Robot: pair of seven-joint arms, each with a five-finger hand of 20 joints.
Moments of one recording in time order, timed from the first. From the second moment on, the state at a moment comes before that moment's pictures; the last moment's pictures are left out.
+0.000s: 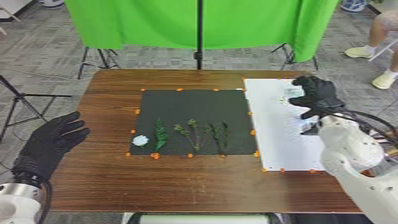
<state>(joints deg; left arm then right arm) 133.8 -60.4 -112.3 -126.3 39.9 8.0 -1.2 -88.7 -40.2 72.5 -102.7 -132.1 5.5 22.8</state>
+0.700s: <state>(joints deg) 133.9 -60.3 -111.9 -126.3 39.8 8.0 -1.2 -89.3 -38.4 65.3 -95.0 -134.9 9.3 25.9</state>
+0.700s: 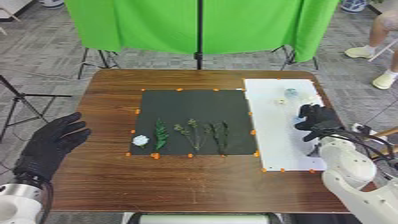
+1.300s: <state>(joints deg) 133.9 -60.9 -112.0 -126.5 39.9 8.1 -1.4 -78.3 -43.4 52.8 -94.7 -134.6 21.9 16.0</state>
